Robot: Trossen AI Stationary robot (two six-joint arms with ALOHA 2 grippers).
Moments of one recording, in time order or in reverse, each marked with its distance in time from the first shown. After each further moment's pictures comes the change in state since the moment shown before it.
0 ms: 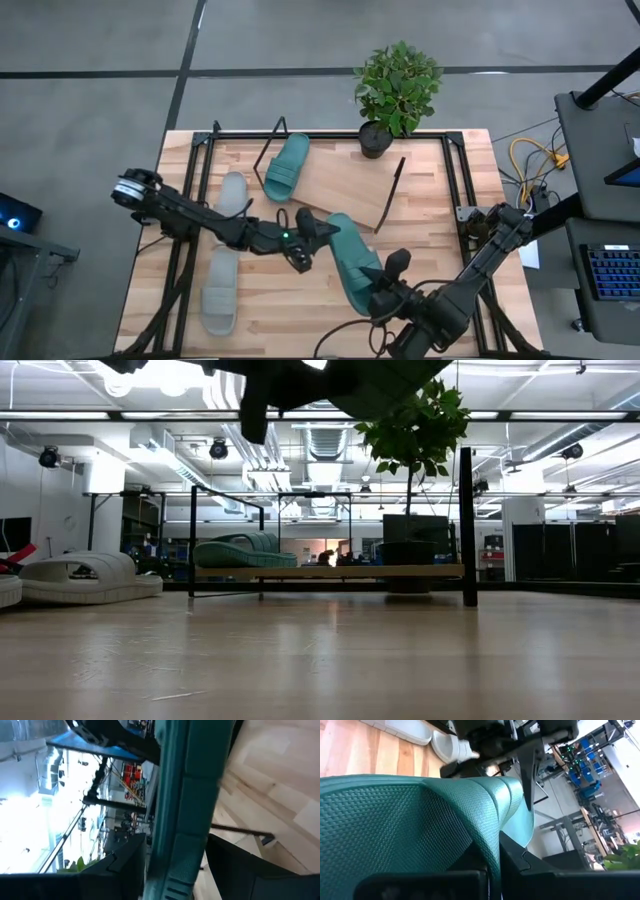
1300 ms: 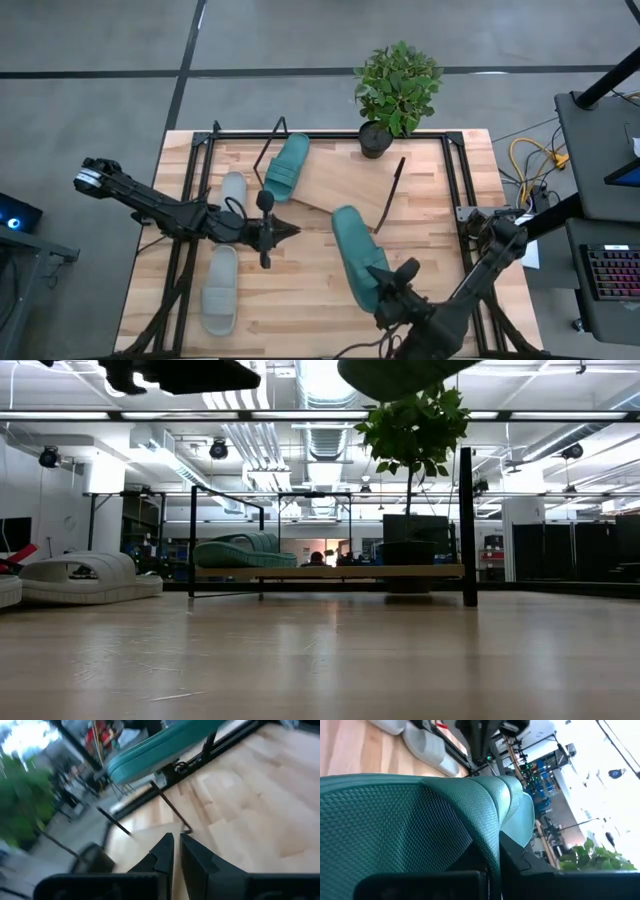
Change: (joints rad) left arm -0.036 -0.449 -0.231 -0.377 0.040 -0.728; right arm 0.050 0.083 -0.032 -0.273 0.192 0.251
